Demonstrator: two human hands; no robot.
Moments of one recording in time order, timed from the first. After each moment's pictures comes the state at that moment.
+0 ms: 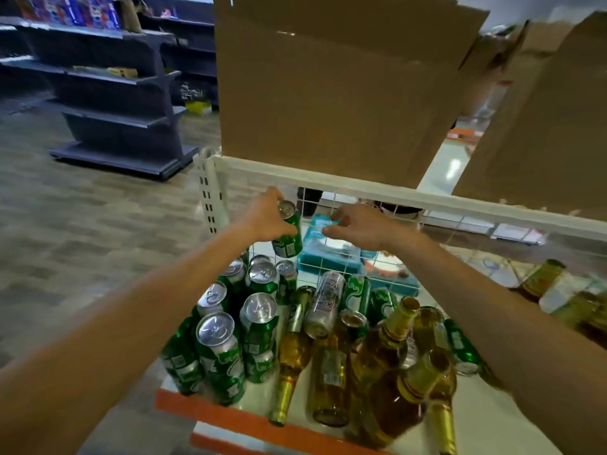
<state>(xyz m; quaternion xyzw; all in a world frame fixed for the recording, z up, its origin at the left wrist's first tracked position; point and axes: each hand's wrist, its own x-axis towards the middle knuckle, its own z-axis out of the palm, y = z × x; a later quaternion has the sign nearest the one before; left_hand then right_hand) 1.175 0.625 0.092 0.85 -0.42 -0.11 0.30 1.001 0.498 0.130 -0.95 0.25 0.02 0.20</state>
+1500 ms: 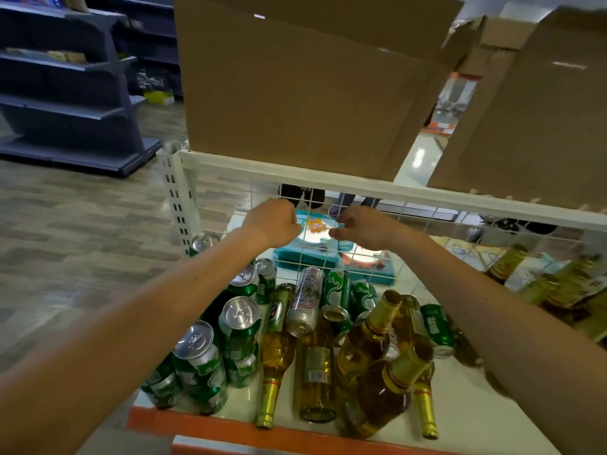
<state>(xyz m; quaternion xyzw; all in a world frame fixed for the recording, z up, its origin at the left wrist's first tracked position) 1.151 0.585 0.082 0.84 -0.52 -0.07 0.17 0.985 0.456 0.106 -0.93 0.32 0.03 0.17</state>
